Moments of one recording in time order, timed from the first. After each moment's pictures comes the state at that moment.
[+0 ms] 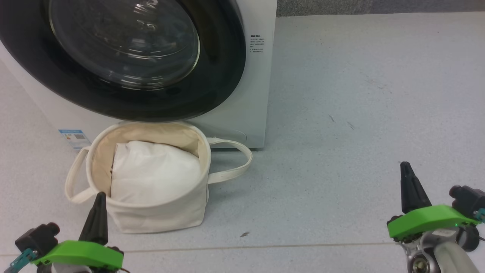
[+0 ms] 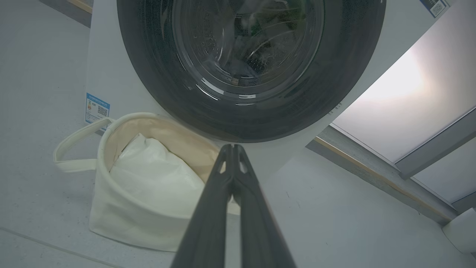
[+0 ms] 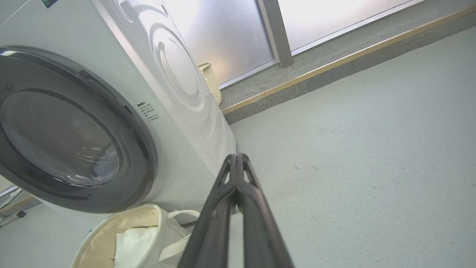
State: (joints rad) left arm -0.17 0.17 0.01 0.47 -0.68 -0.12 -0.19; right arm -0.16 -0.19 0.08 0.33 0.61 0.13 -0.20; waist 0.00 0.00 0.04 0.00
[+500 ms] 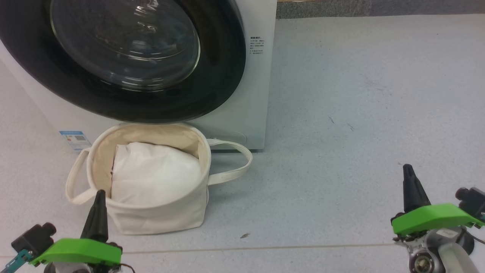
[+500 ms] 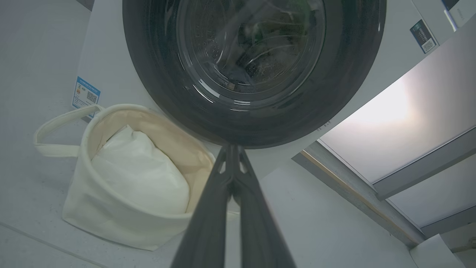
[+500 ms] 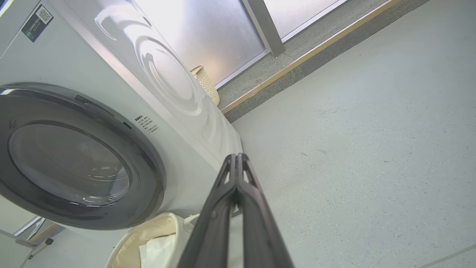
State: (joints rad) left arm -0.17 0.15 0.02 0.43 -0.80 -0.11 -0.15; right arm -0.16 -0.17 0.05 0.33 0.74 0.13 -0.16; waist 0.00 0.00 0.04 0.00
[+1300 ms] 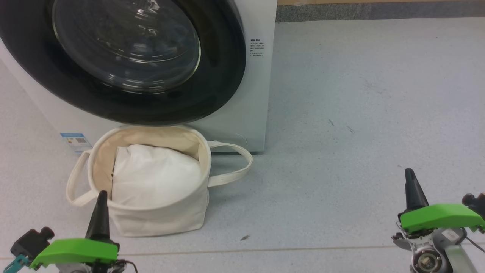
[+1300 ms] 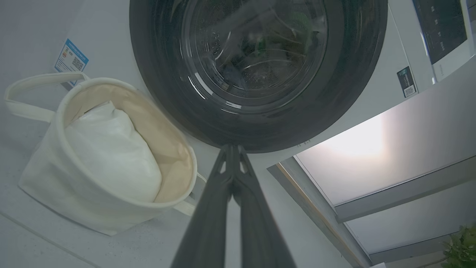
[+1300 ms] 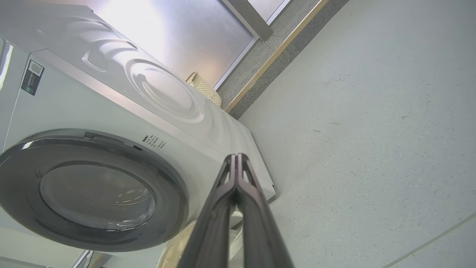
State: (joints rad) left arm -0.14 0.12 0.03 0.38 -1.01 -0.10 -0.09; right arm -0.16 -0.14 0.01 0.32 0.97 0.13 -0.09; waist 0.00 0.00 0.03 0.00
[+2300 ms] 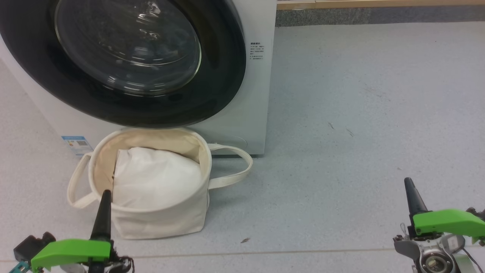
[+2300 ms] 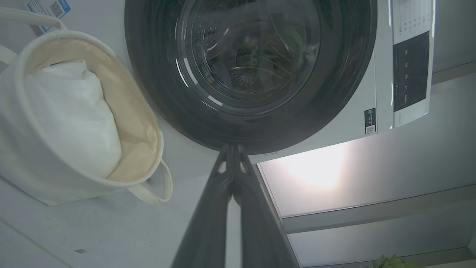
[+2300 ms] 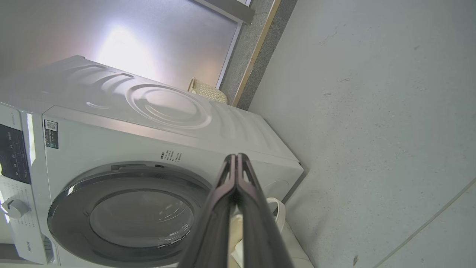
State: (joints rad) left arm -0.12 0.09 0.05 0.30 -1.27 -0.08 0.00; right arm -0.13 -0.11 -0.05 0.31 1.25 0.13 -0.01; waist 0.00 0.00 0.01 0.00
